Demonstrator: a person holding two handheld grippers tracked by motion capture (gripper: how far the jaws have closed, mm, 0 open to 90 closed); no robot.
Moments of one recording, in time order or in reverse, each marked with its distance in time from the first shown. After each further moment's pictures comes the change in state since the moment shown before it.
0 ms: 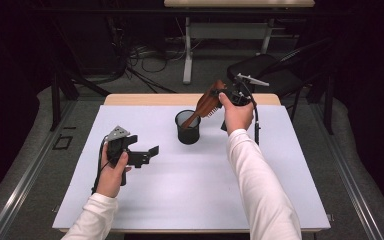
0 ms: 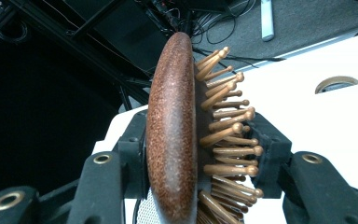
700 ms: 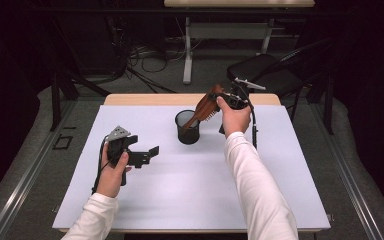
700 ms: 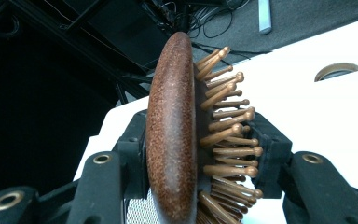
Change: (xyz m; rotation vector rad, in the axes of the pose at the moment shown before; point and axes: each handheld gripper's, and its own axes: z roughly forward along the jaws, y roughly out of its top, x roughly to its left) left arm 0.000 0.000 0.001 0.006 0.000 0.001; right arm -0.006 -0.011 0.011 0.019 -0.011 0.008
